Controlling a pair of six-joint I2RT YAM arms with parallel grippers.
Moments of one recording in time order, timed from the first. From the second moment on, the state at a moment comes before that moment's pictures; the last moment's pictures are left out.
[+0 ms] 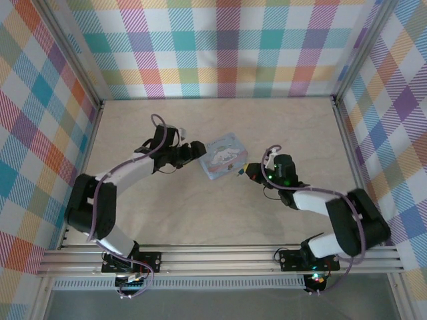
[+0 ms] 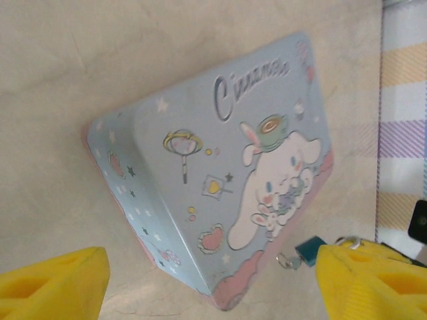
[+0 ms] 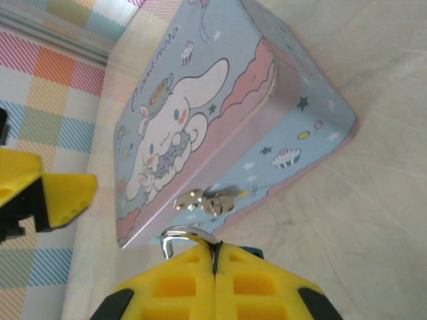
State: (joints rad) left arm -0.37 1.57 1.00 -0.22 0.41 -0.73; right arm 0.41 1.37 0.44 0.45 -0.36 0.85
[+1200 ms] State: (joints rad) left arm -0.36 1.23 0.90 -0.40 -0.03 -0.62; right arm 0.41 1.19 0.48 -0.28 -0.24 0.81
